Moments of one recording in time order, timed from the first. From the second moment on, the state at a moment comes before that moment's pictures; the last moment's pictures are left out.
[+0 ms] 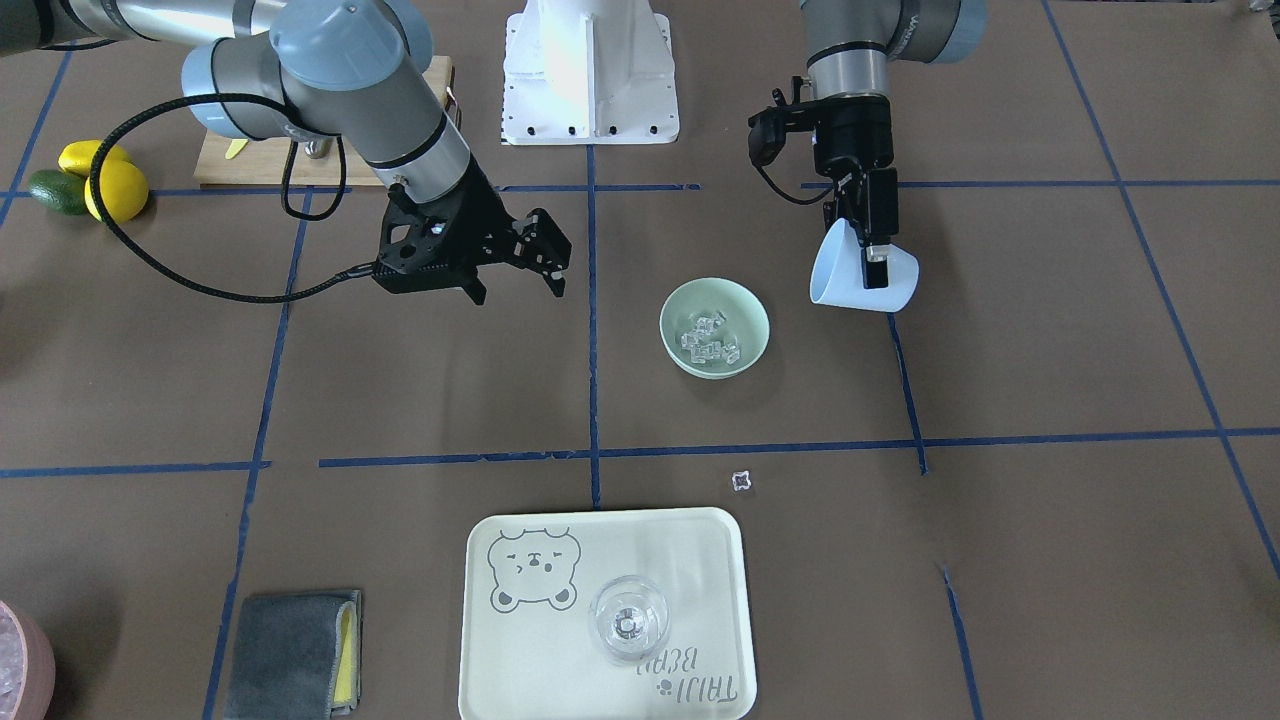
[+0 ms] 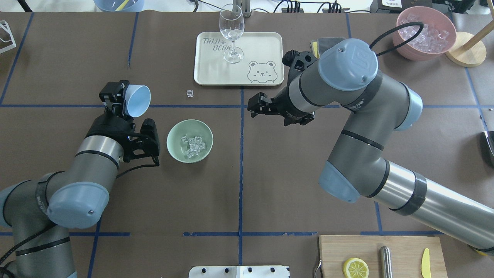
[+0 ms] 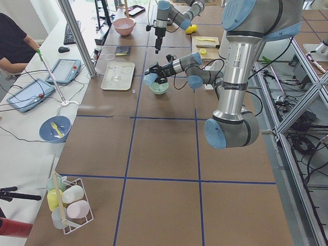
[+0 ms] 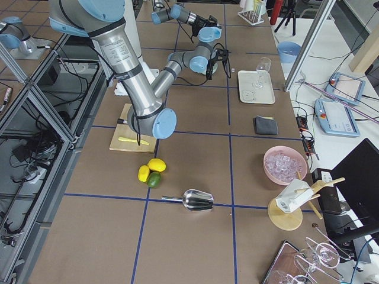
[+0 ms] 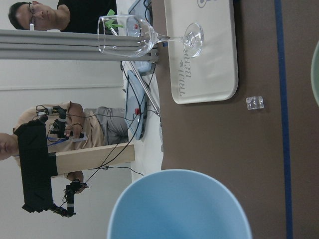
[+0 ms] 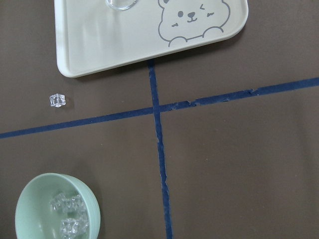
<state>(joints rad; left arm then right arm) -0.38 -1.75 -2.03 -1.97 -0.71 0.33 0.63 -0.94 1.73 -1.30 1.96 1.40</state>
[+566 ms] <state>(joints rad) -0.54 -1.65 -2.03 -2.11 -0.88 0.26 0.53 -0.68 1.45 -1.30 1.82 1.47</state>
